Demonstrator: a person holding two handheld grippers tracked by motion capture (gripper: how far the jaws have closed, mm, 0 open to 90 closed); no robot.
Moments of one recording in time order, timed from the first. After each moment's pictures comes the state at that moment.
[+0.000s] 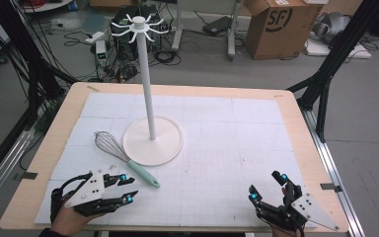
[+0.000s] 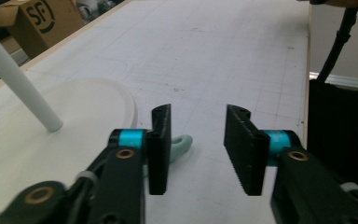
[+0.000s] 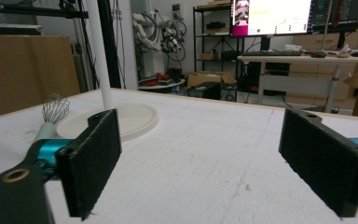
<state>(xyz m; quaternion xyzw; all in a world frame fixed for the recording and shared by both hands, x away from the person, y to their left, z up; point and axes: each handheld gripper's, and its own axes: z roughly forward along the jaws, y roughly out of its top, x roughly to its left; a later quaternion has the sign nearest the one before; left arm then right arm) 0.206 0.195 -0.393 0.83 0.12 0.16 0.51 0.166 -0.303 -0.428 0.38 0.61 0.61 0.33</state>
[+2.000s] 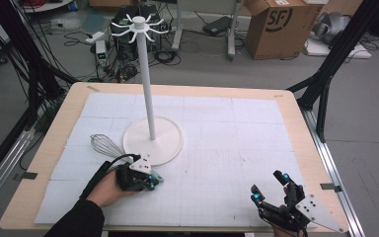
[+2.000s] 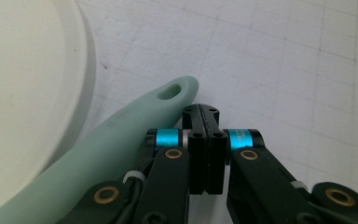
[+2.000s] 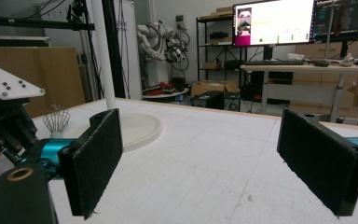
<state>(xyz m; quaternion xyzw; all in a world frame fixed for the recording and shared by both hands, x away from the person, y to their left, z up) 0.290 0.126 -0.439 0.93 0.15 0.03 0.33 0.164 -0.307 -0.425 0.37 0.60 0.63 0.33</state>
